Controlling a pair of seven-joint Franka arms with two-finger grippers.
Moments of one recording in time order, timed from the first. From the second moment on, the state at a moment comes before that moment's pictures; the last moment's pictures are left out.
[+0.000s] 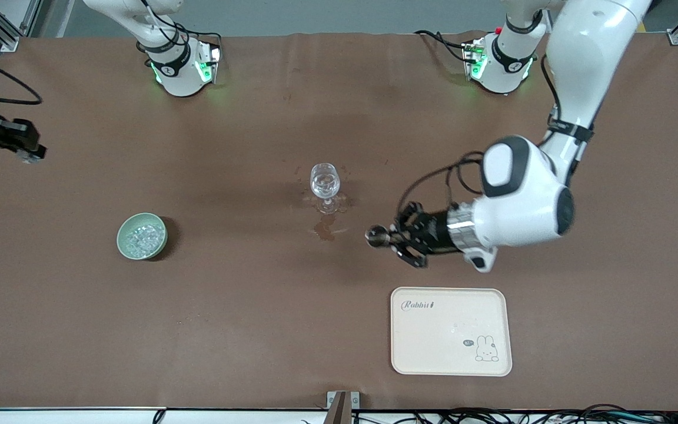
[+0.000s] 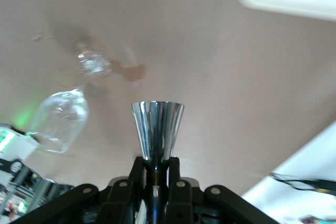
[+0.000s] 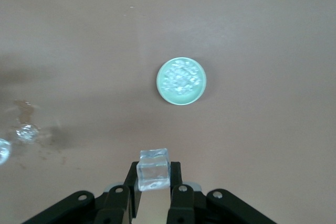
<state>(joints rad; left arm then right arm) -0.07 0.62 -0.39 -1.44 -0.64 2.16 -1.73 -0.01 0.05 0.07 -1.41 0.01 1.40 0.19</state>
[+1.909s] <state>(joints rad) 0.28 1.08 -0.37 -1.33 -1.14 2.16 -0.90 0.72 0.48 0.08 -1.41 0.01 1.79 1.02</state>
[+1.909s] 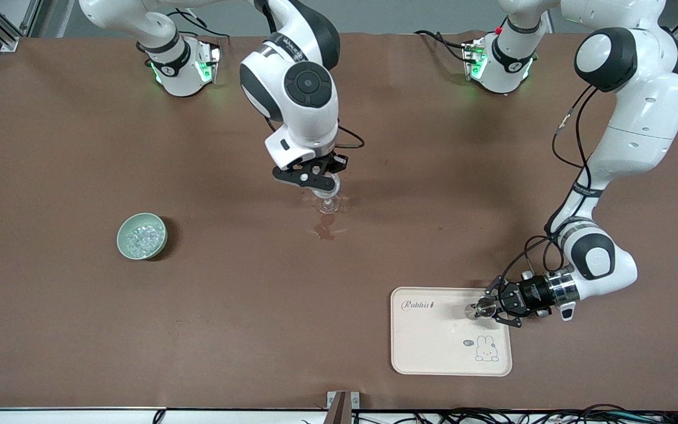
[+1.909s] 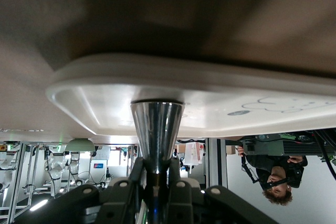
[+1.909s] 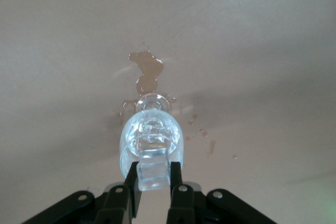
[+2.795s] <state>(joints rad) 0.34 0.95 -0.38 -1.28 -0.70 2.04 -0.90 0.75 0.50 0.08 -1.43 0.02 1.78 1.04</state>
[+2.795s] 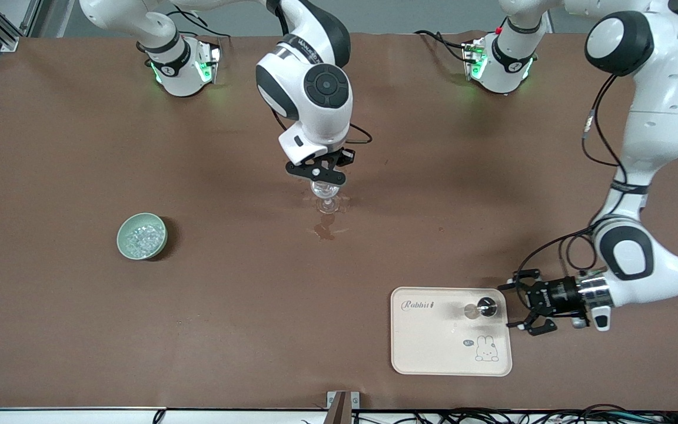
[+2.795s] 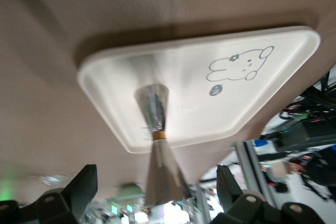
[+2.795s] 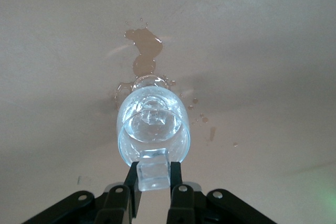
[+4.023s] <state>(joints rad) 0.35 0.35 -0.43 -1.29 0.01 1.60 -0.41 0.75 0.51 0.07 -1.43 0.02 1.79 1.05</state>
